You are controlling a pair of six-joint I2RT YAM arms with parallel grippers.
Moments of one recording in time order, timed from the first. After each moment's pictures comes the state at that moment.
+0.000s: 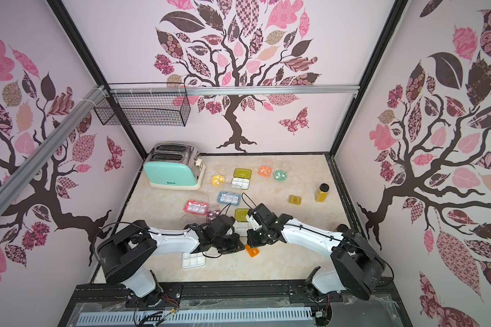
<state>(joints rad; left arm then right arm) -0.93 1.66 0.69 0.07 0.36 -1.00 0.76 1.39 0.74 -0.46 -0.33 0.53</state>
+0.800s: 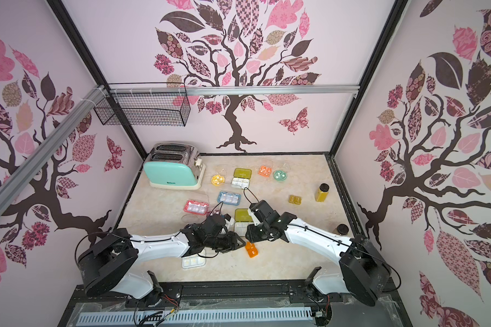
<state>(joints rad) -0.92 1.49 0.61 0.11 0.37 -1.03 0.73 1.32 0.77 -0.49 -0.23 0.53</state>
